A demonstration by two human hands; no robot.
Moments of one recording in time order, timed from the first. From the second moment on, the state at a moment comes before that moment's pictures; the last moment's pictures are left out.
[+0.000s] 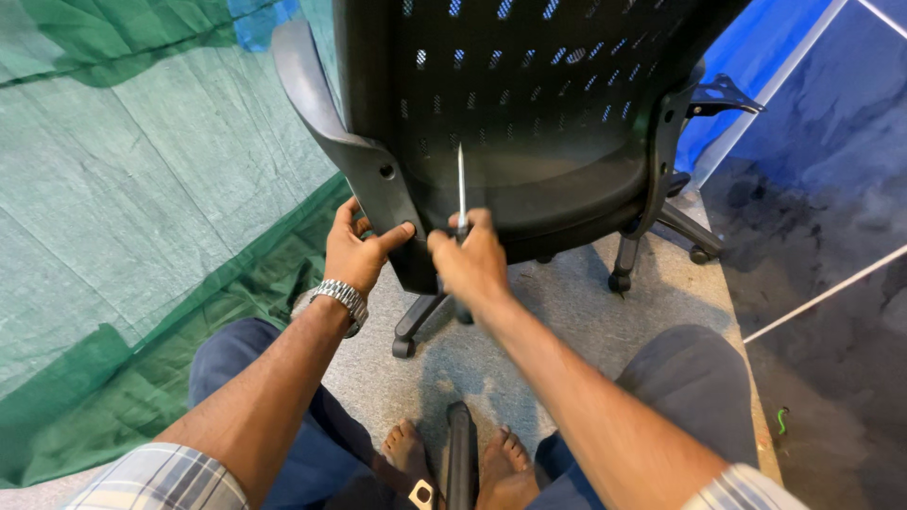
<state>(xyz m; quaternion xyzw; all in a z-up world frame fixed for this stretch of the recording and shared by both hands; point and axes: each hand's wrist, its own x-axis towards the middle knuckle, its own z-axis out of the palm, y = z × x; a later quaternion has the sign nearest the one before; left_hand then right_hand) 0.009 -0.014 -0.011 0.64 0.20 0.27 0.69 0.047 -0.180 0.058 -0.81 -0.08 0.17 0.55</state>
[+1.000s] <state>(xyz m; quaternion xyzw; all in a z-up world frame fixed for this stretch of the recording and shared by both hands) 0.004 -0.017 -0.001 0.71 0.17 0.24 0.64 -0.032 -0.235 0.048 -0.82 -0.14 0.15 0.53</state>
